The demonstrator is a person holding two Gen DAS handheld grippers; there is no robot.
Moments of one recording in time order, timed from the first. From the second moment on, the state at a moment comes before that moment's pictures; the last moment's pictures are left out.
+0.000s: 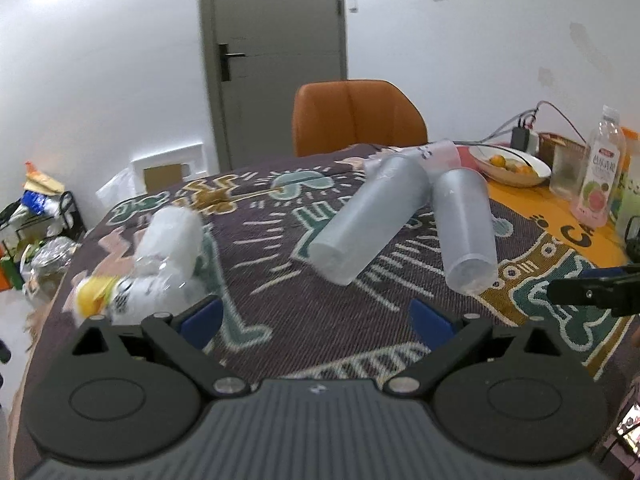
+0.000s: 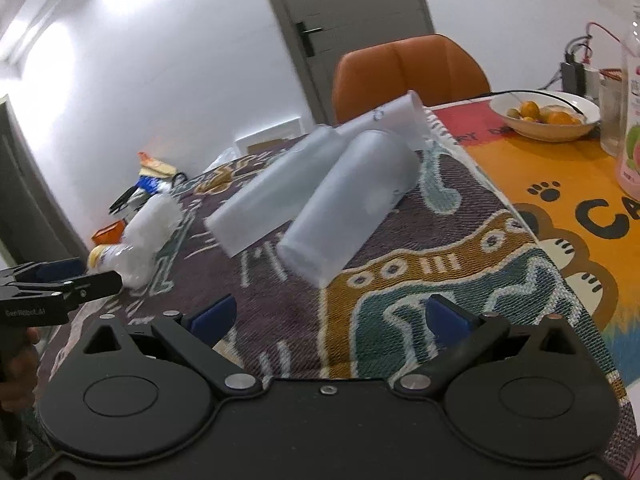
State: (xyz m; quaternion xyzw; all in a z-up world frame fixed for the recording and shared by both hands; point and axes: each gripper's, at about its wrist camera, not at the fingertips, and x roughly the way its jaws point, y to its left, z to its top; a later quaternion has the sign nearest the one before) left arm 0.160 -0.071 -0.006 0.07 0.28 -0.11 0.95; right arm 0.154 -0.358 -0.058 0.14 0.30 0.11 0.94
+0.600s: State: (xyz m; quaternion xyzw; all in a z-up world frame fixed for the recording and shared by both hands) left arm 0.250 -0.117 -0.006 0.13 0.31 -0.17 0.93; right arm 0.193 -0.390 -0.068 0.21 0.30 0.07 0.93
